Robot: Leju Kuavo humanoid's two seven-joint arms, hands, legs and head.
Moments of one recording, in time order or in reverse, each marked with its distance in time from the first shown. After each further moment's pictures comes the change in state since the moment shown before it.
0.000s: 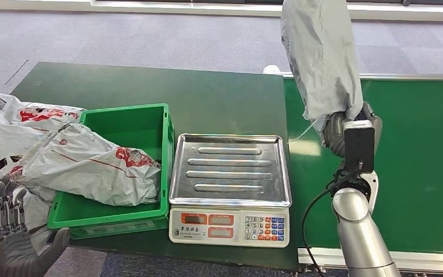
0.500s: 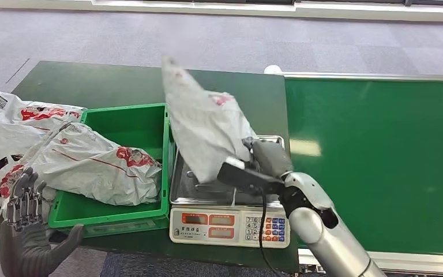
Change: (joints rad) left arm -0.031 0.030 -0.053 0.033 -0.029 -0.038 0.021; right arm -0.019 -0.095 0.426 -0.136 0.443 0.733 0.456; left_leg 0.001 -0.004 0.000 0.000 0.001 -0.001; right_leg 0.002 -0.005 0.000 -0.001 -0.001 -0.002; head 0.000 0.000
